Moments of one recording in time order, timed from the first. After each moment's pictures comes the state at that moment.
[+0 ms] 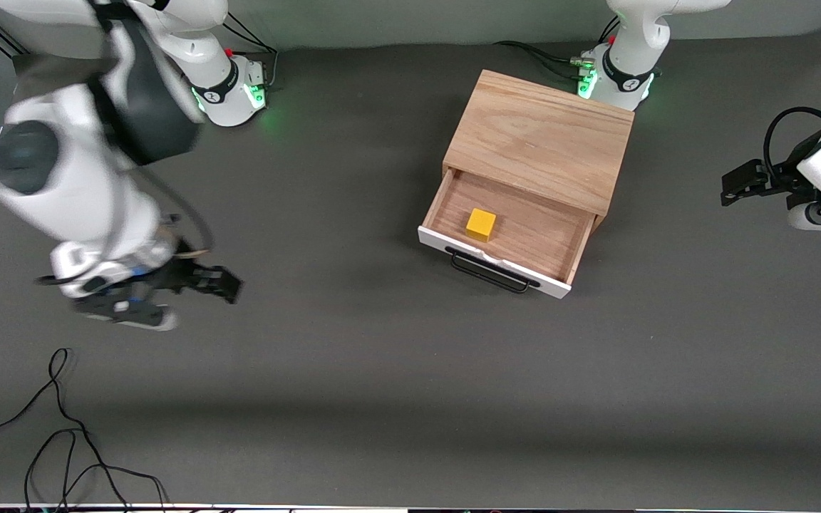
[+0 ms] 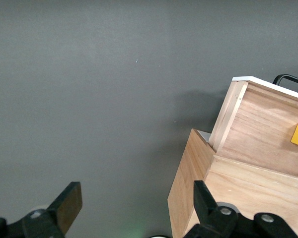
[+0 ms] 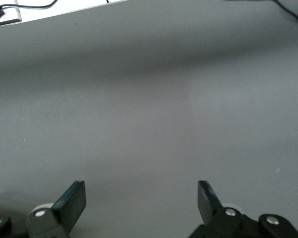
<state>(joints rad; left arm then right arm) -0.01 0.00 -0.03 -1.64 0.00 1.55 0.05 -0.04 0.32 0.34 -1.42 -0.12 1.81 0.49</state>
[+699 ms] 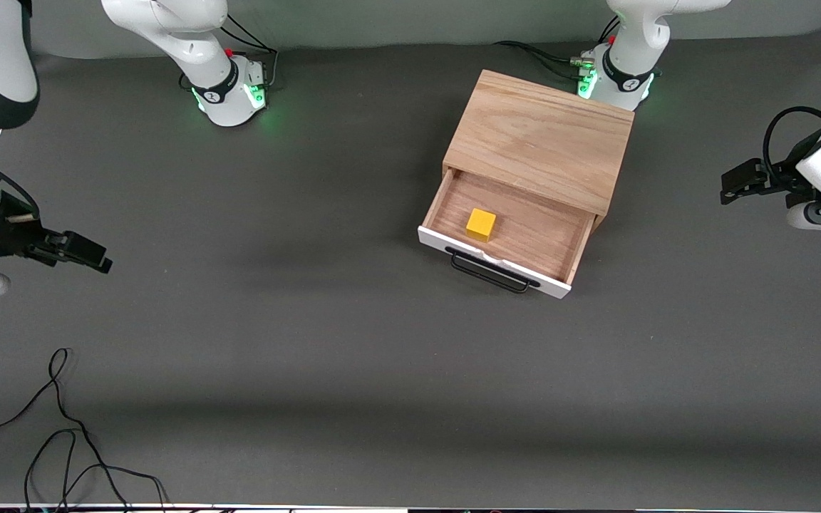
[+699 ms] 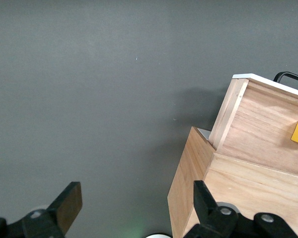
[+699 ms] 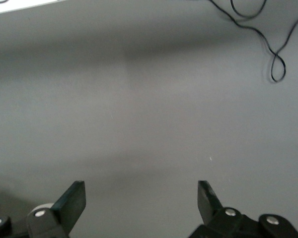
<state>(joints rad) -0.01 0.00 -0.03 -1.64 0.00 1.54 0.05 -0.07 0.11 0.09 -1.56 0.02 1.71 0.19</state>
